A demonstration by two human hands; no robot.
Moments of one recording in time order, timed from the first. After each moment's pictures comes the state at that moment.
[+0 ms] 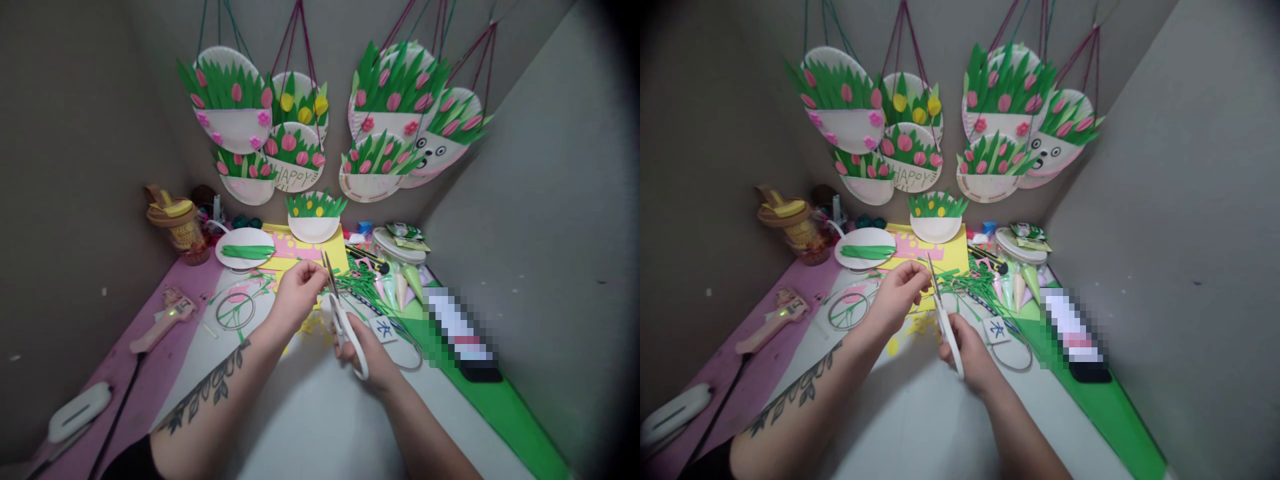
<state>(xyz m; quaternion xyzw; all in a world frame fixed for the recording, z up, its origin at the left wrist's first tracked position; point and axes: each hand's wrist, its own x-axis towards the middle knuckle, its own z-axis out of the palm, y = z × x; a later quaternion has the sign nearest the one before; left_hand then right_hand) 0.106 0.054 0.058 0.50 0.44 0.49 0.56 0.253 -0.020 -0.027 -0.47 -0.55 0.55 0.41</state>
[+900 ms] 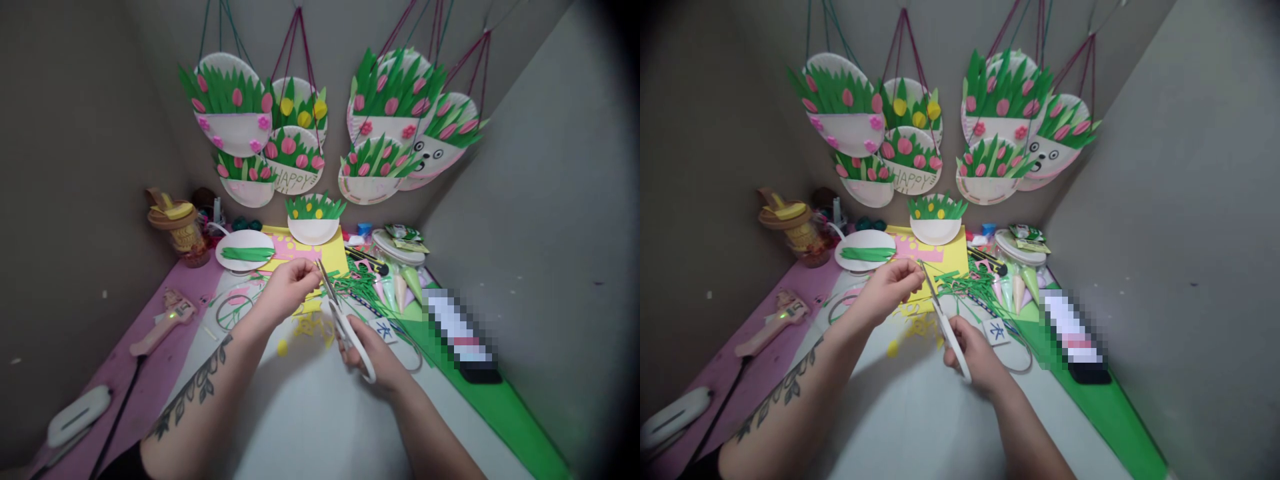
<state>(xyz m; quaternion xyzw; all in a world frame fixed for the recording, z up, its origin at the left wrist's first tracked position) 0.081 0.063 0.069 0.62 0.43 0.40 0.52 0.262 -0.019 -0.012 -0.48 -0.53 0.59 0.37</state>
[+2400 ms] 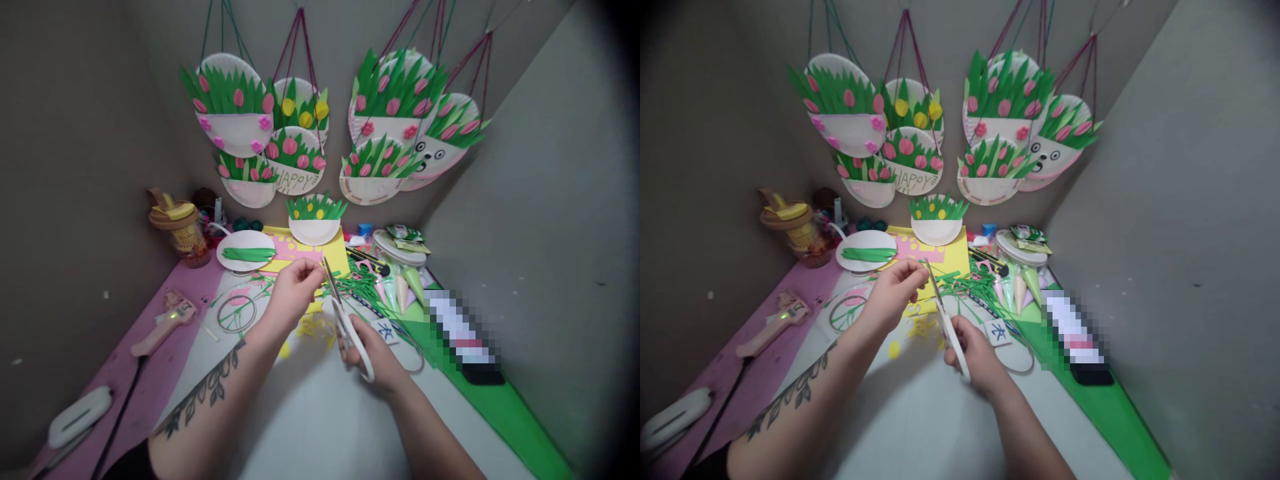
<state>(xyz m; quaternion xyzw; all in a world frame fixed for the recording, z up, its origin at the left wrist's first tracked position) 0.097 0.061 0.059 0.52 0.44 0.49 0.55 0.261 -0.016 -0.025 -0.47 -0.53 0.58 0.39</state>
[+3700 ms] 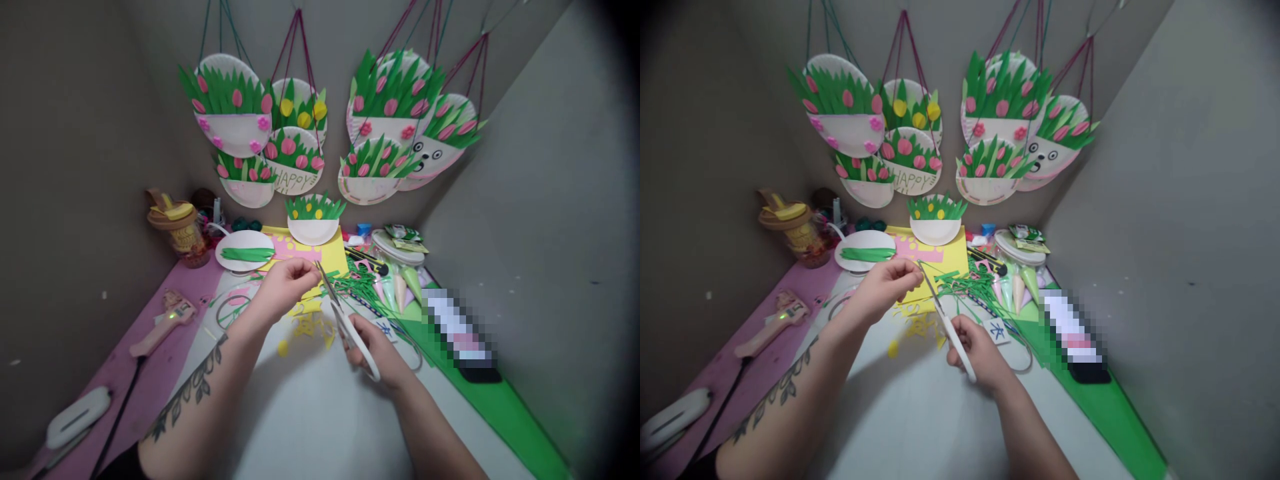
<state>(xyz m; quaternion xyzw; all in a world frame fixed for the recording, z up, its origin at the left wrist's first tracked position) 0.075 0.064 0.077 0.63 0.44 0.39 0.51 0.266 -0.017 -0.008 -0.49 -0.53 0.57 0.38</state>
